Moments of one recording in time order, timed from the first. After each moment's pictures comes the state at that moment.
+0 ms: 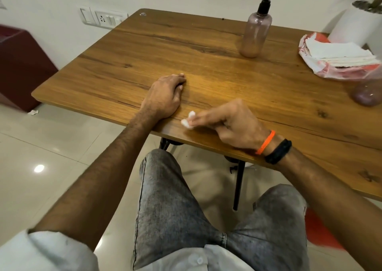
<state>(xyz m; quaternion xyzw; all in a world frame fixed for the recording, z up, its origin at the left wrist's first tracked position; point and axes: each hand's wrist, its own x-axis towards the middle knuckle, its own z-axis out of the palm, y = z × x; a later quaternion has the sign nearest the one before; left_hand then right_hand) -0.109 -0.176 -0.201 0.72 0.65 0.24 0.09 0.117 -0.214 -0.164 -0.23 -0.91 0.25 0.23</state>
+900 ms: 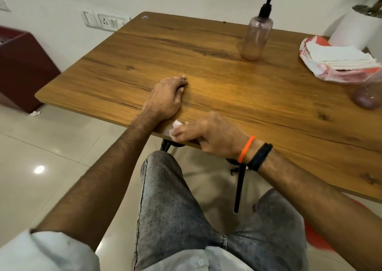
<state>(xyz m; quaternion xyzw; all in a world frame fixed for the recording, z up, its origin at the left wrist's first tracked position) -0.111 -0.174 -0.201 0.72 0.64 0.25 0.08 0.082 -0.225 -0.170 -0.16 -0.96 0.18 0.14</state>
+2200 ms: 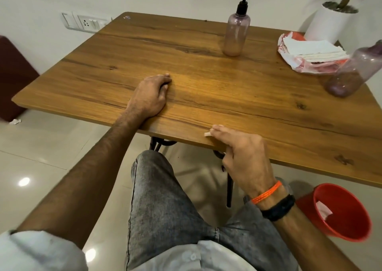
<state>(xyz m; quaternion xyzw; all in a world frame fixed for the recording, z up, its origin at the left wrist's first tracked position) -0.112 -0.177 -0.200 0.72 0.63 0.26 0.09 0.147 -0.298 -0.188 -0.49 -0.81 0.12 0.28</state>
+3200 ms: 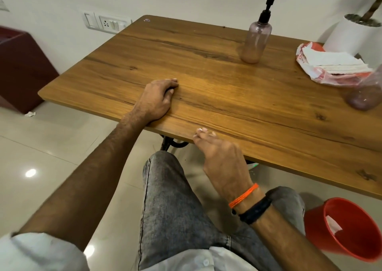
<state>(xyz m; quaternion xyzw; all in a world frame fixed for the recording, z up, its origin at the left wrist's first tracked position) -0.140 -0.191 -0.201 0.71 0.64 0.28 0.11 0.081 -0.305 -0.197 -0.44 -0.87 0.05 0.21</state>
